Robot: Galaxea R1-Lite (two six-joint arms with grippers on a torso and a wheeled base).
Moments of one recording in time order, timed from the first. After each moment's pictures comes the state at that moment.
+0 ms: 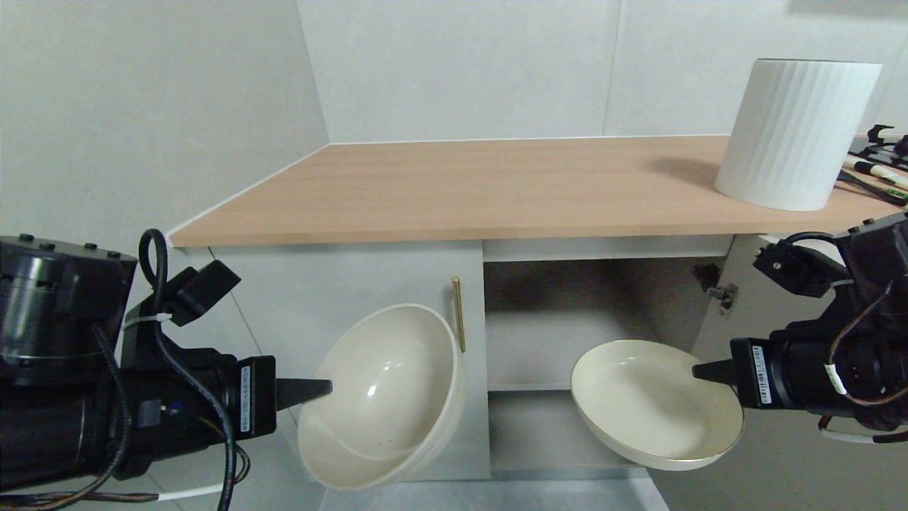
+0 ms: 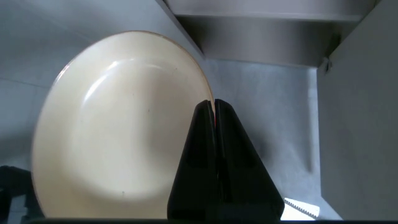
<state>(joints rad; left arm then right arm) -0.41 1.31 -0.74 0.06 -0.21 -0.49 0.52 1.38 -0.87 0.18 -0.04 0.41</state>
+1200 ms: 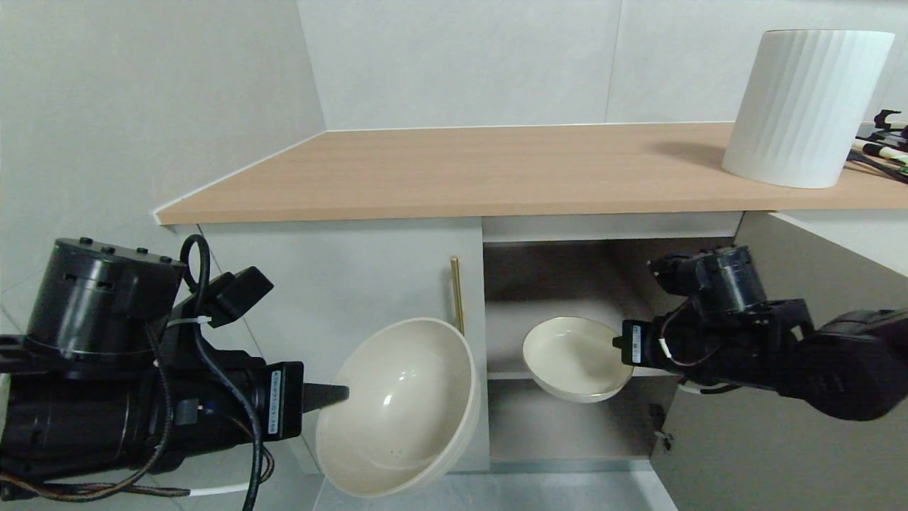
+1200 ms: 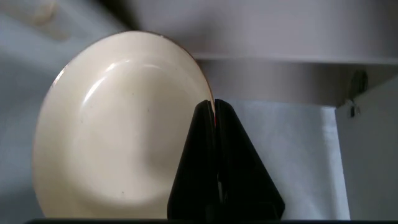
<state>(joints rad) -0.44 1.37 -0.76 0.06 -0.20 -0.46 0.45 1.84 -0.87 -0.37 -0.06 0.40</state>
